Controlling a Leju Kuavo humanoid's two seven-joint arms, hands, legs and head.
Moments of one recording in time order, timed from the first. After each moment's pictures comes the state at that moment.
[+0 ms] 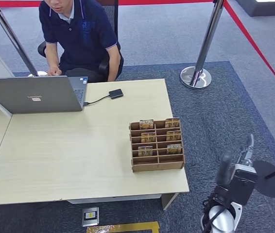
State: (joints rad) left arm -0.03 -0.16 0.28 -0.20 -0.15 0.20 -0.01; right arm 0.08 0.23 -0.08 -1.45 0.31 -0.45 -0.62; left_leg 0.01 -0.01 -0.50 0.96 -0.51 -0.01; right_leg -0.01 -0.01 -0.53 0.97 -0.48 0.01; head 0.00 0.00
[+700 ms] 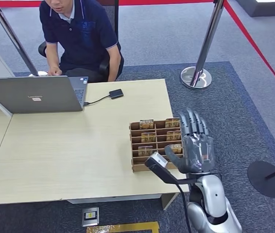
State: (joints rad) left arm -0.04 -0.13 0.29 -0.20 -0.22 0.17 -0.04; right arm -0.06 -0.04 0.34 -1.50 1.33 -0.35 -0.03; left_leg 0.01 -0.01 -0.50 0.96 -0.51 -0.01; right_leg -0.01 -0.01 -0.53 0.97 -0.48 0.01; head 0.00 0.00
